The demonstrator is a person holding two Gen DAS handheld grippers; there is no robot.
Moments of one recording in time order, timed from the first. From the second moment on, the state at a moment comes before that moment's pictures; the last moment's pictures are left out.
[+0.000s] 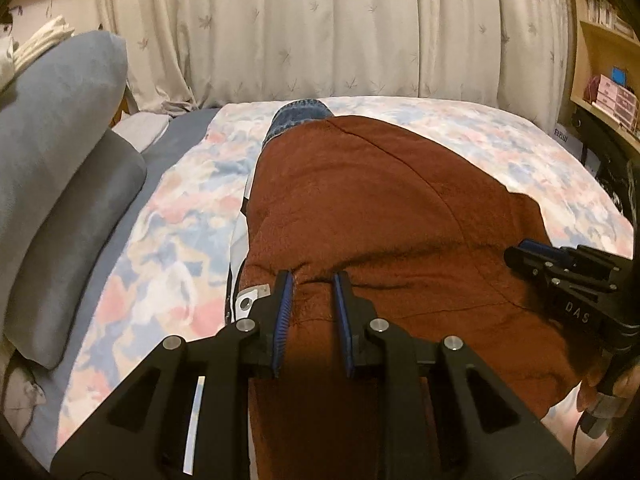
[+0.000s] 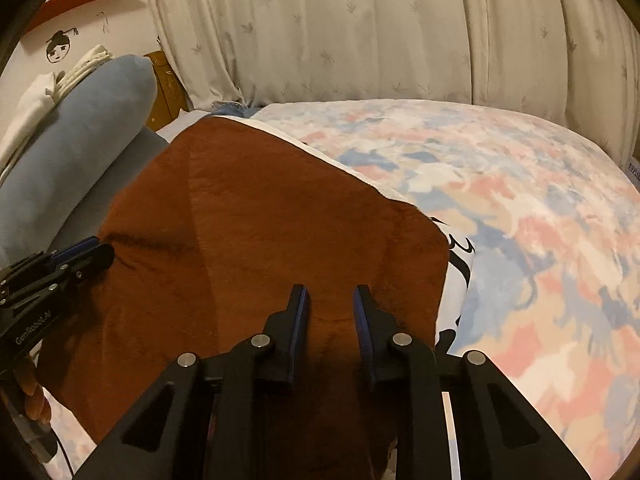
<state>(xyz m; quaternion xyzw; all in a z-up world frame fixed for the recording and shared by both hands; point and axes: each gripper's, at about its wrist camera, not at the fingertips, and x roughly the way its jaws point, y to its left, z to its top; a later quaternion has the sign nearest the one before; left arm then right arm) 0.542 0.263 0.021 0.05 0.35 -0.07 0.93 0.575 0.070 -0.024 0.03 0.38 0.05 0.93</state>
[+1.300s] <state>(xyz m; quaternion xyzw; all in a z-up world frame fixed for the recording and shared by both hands) 0.203 0.116 0.096 0.00 0.34 -0.05 0.94 0.206 -0.094 0.091 0.02 0.37 0.01 0.93</state>
